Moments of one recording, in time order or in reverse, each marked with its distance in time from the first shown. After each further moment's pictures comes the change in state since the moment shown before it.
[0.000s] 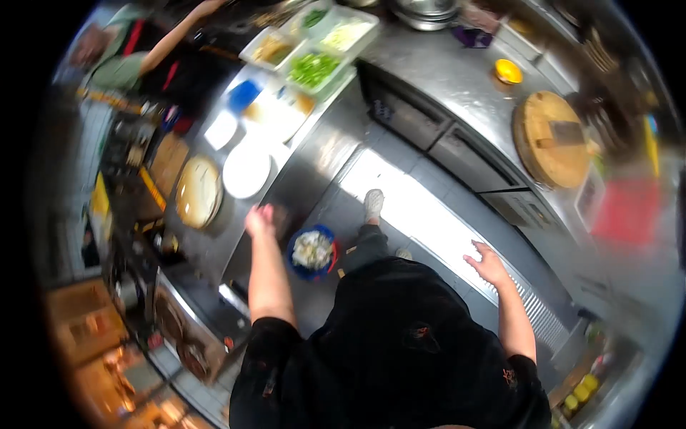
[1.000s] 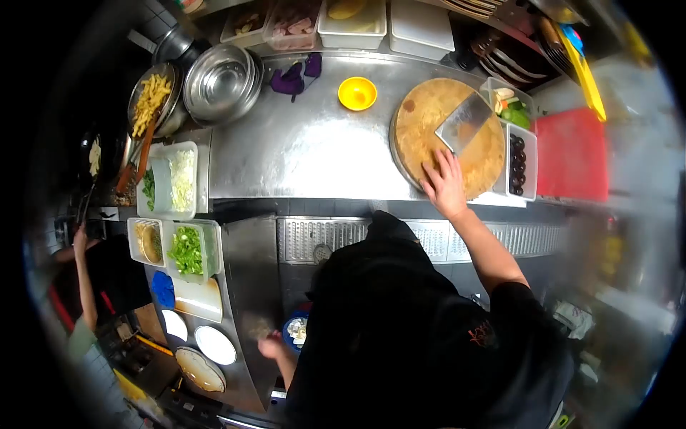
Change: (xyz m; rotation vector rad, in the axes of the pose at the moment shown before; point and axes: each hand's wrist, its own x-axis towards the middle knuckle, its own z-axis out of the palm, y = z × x) left_hand -0.076 -0.111 0.130 0.538 -0.019 0.118; right_hand 0.236 0.054 -0.277 -0.430 0.938 -0.142
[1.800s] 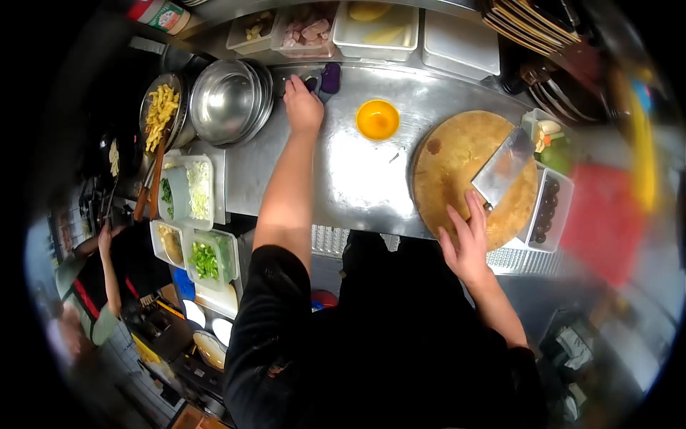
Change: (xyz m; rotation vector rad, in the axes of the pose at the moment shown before) left_hand -0.188 0.282 0.751 0.743 -0.451 1.464; right_hand 0.083 -0.012 -0.073 0.367 -0.004 0.091
